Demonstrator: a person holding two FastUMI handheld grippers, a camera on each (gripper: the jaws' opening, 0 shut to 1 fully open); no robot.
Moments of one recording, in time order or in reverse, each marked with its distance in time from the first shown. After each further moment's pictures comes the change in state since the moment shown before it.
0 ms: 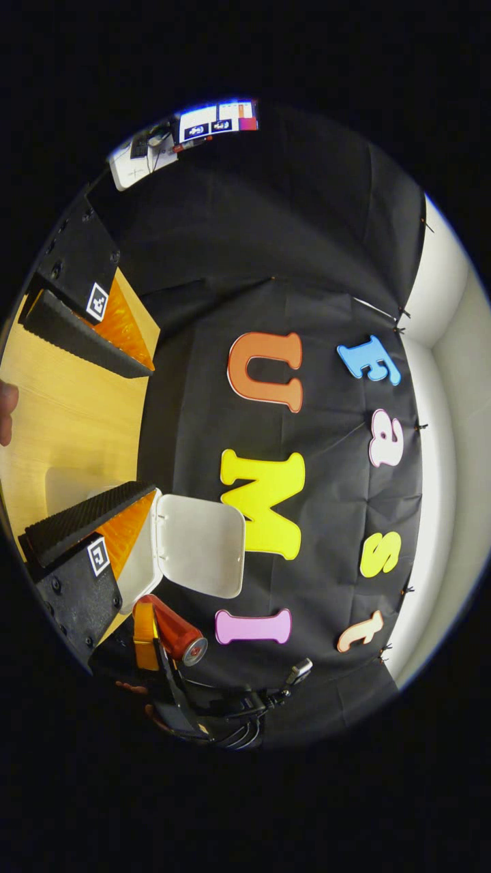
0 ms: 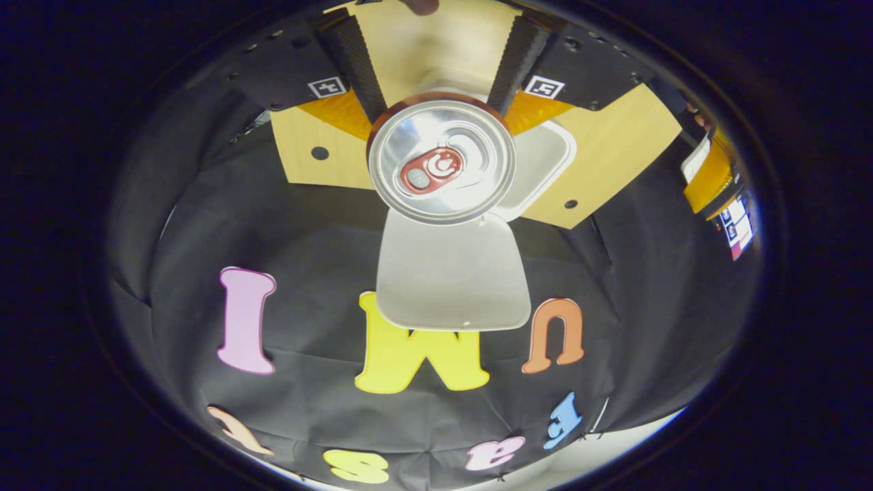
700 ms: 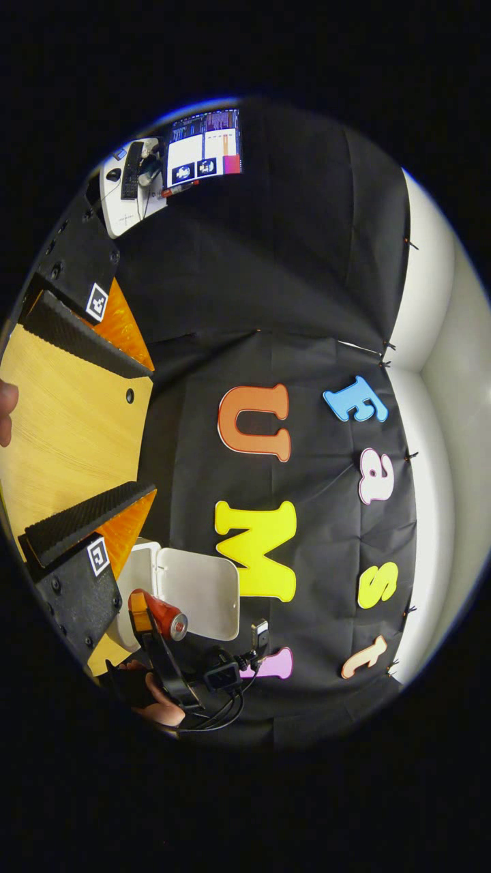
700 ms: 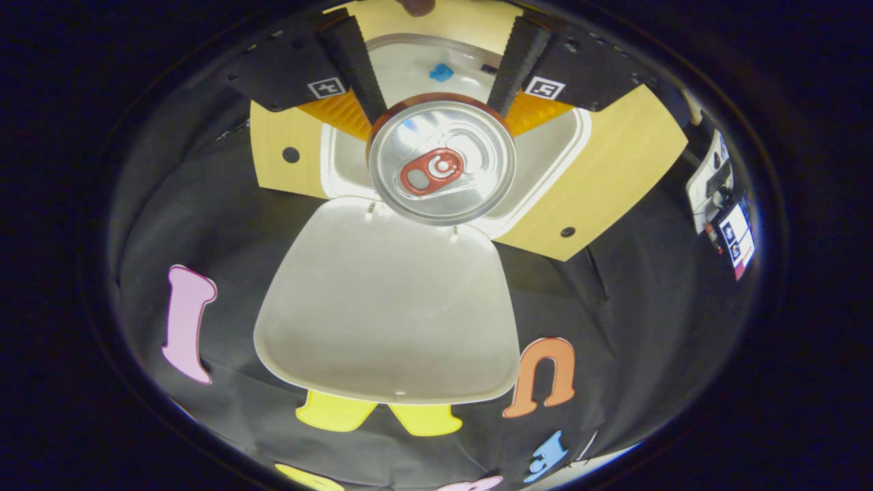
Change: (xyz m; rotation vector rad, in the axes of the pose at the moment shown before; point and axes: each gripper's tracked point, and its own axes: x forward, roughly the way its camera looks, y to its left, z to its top) left arm -0.041 0.062 0.015 0.058 -0.010 0.165; right arm 0.080 0.039 -0.002 -0.062 0.144 0.036
